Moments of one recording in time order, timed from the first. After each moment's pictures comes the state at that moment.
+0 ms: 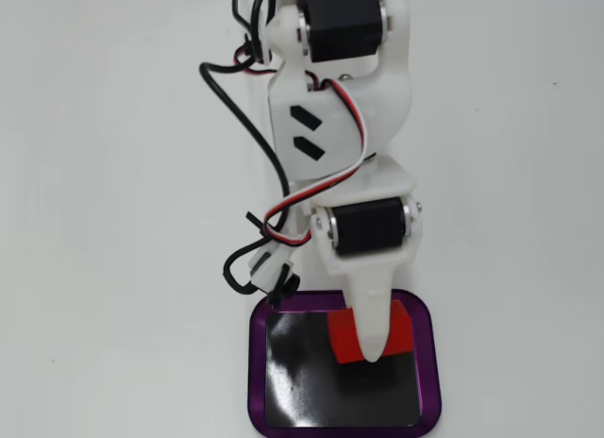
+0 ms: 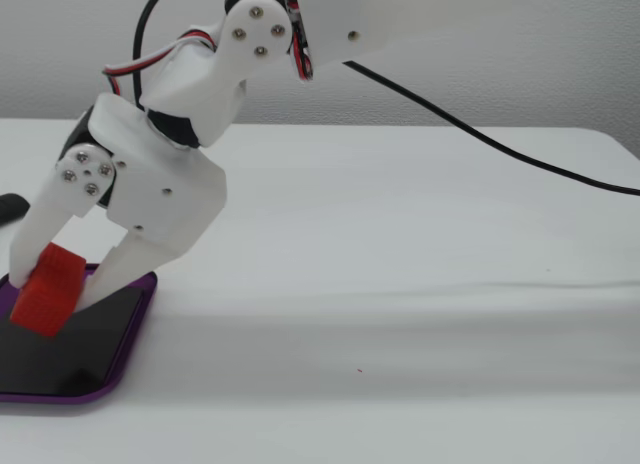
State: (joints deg) arm -0.7 53.7 54.9 38.1 -11.3
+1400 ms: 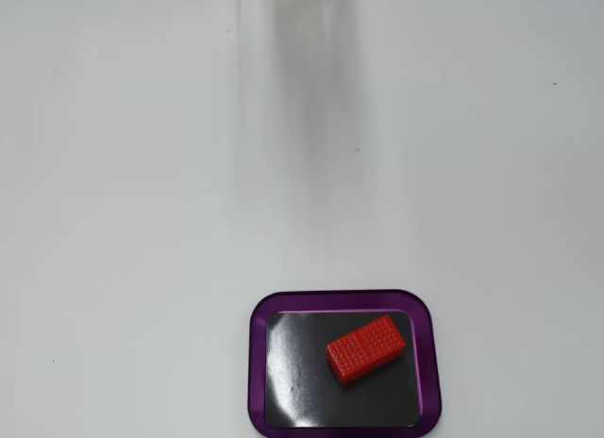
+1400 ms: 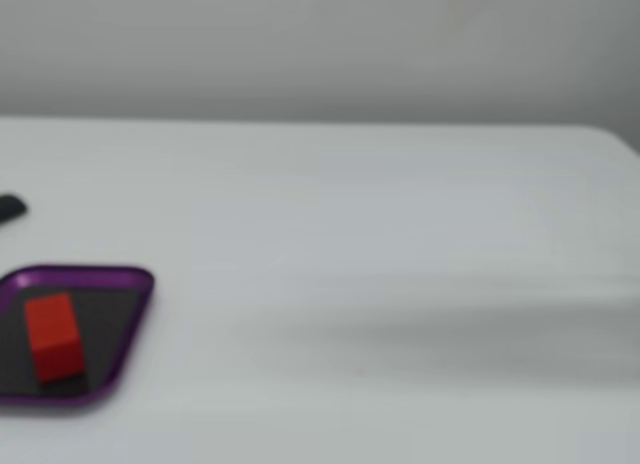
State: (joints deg) arm 4.0 118.3 82.7 92.0 -6.8
